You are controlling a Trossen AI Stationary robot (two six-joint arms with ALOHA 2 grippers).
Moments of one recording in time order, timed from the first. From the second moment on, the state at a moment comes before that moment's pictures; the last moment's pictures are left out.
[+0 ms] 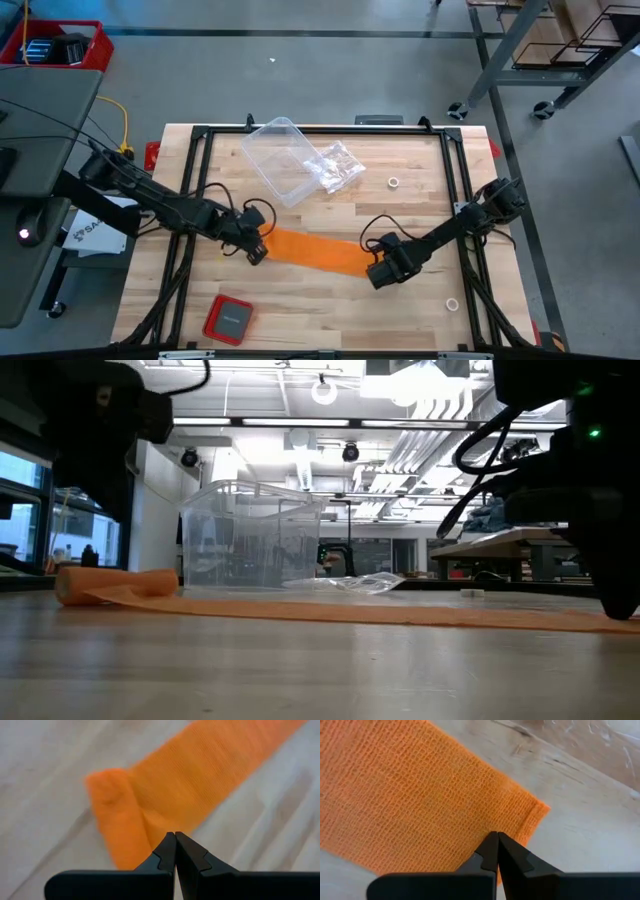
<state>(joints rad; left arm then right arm) -0.37 1.24 0.75 -0.66 -0.20 -1.03 0.50 1.82 1.06 -0.94 0.08 1.64</state>
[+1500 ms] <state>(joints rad) -0.32 1.43 0.75 -0.46 -0.14 -1.03 0.71 1.81 1.06 -0.92 -0.08 1.90</state>
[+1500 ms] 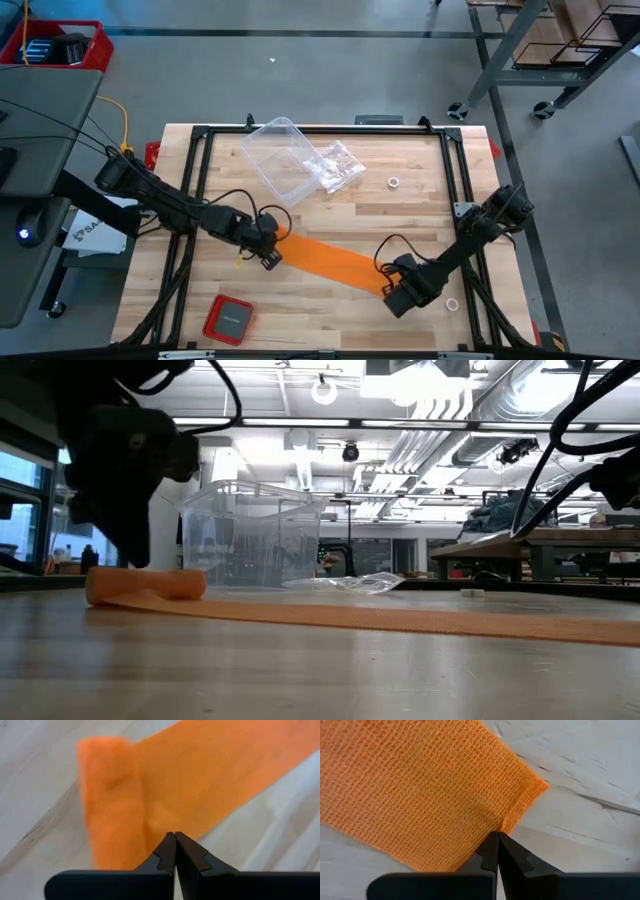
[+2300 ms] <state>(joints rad) -0.10 1.47 0.75 -0.41 0.00 -0.69 0.71 1.81 1.06 -0.90 -0.07 1.91</state>
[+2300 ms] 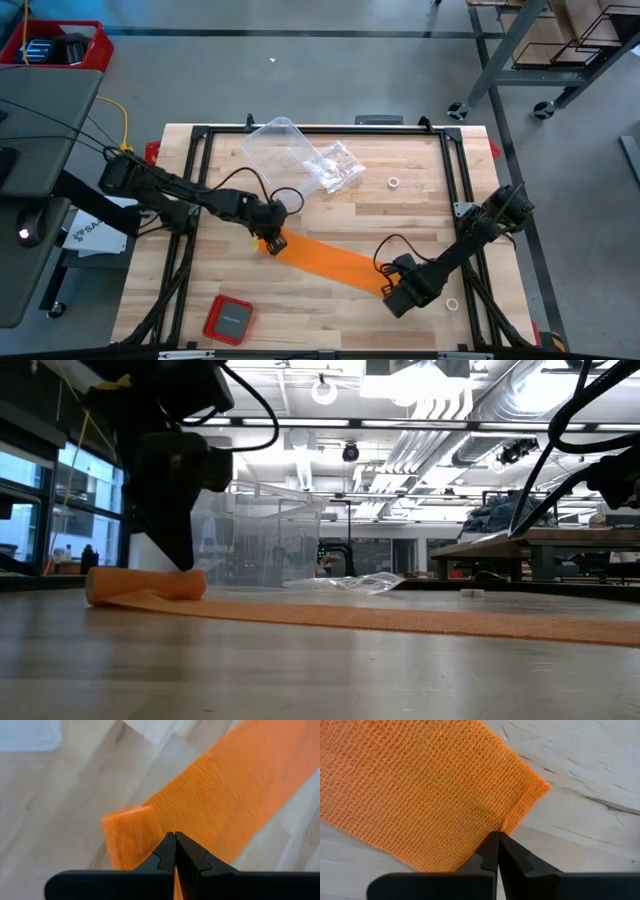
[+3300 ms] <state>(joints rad) -0.05 1.49 0.75 -0.55 -0.09 -0.68 0.83 1.81 1.06 -0.89 -0.13 2.09</state>
